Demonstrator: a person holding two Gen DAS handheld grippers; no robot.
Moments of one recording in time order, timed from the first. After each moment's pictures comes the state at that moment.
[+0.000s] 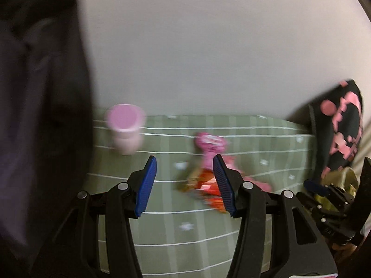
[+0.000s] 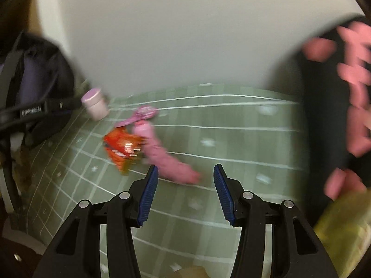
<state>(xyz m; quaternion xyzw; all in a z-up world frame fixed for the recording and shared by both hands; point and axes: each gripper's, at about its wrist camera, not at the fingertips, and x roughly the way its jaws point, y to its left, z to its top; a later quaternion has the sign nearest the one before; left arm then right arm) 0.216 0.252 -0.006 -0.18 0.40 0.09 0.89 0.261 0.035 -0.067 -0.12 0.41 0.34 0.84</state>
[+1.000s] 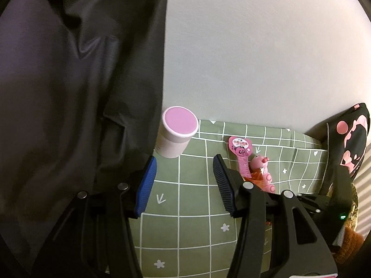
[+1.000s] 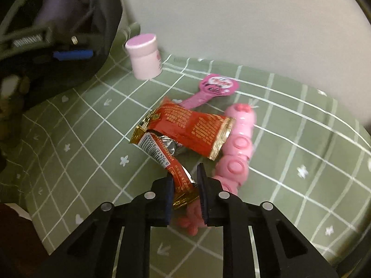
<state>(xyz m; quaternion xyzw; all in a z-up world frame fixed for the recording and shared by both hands) 0.199 0.309 -0.013 -0.22 0.41 0.11 0.88 0.247 0.134 -0.109 -0.22 0.44 0.43 0.76</state>
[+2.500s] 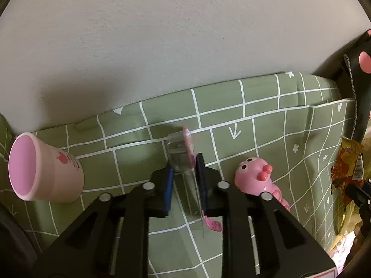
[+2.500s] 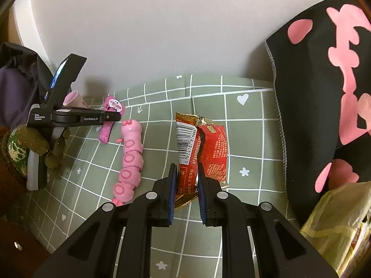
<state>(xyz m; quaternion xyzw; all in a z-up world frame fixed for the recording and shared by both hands) 0.367 0.197 -0.088 -0.09 0.54 0.00 0.84 0.282 0.008 -0.064 -0.10 0.44 0.27 0.85</state>
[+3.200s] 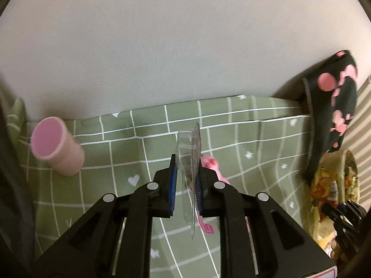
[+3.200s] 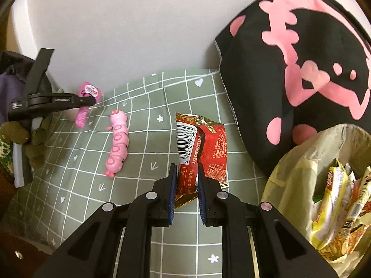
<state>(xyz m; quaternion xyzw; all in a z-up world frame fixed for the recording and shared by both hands) 0.291 0.199 -0.032 -0.15 0.46 -0.03 0.87 0.228 -0.052 -0.041 -0.08 0.42 0.22 0.88</state>
